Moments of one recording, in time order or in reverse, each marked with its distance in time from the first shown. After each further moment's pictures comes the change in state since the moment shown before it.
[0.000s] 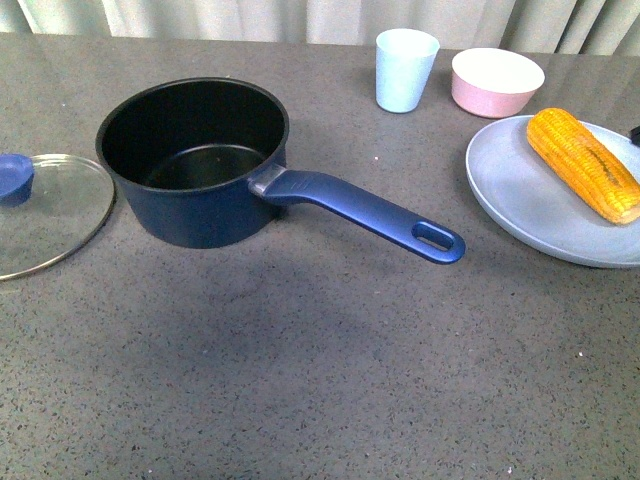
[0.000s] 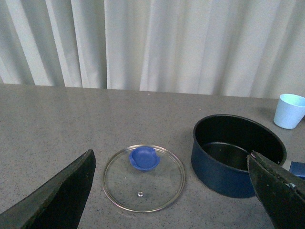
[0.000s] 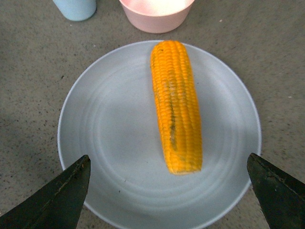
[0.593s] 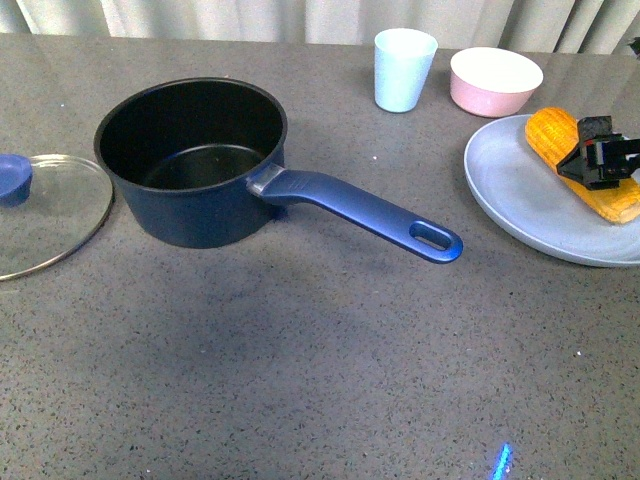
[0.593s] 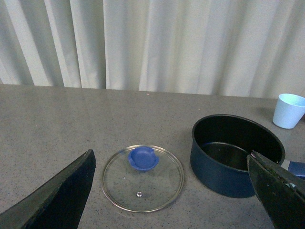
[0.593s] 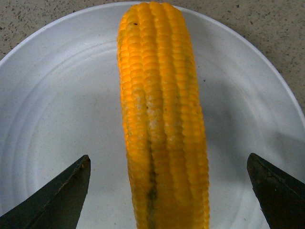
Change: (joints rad) left arm 0.000 0.000 0.000 0.000 0.000 0.000; right arm 0.018 0.415 0.340 -0.083 0.042 -0.020
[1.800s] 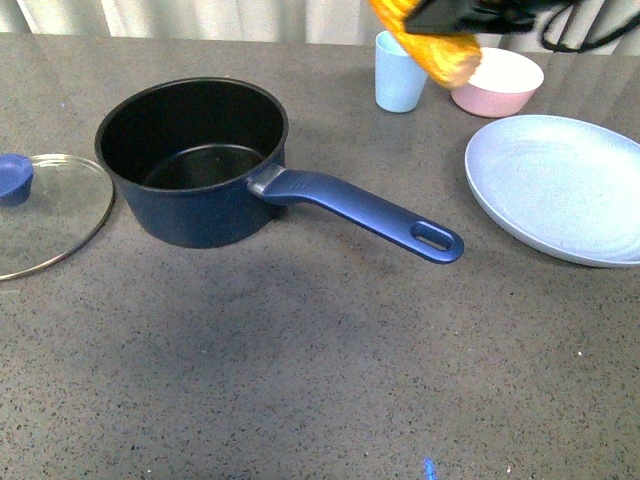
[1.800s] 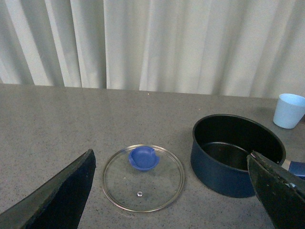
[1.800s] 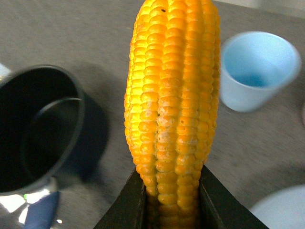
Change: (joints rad) left arm 0.000 0.000 0.000 0.000 0.000 0.000; right arm 0.343 -0.099 0.221 -0.120 -0.170 0.162
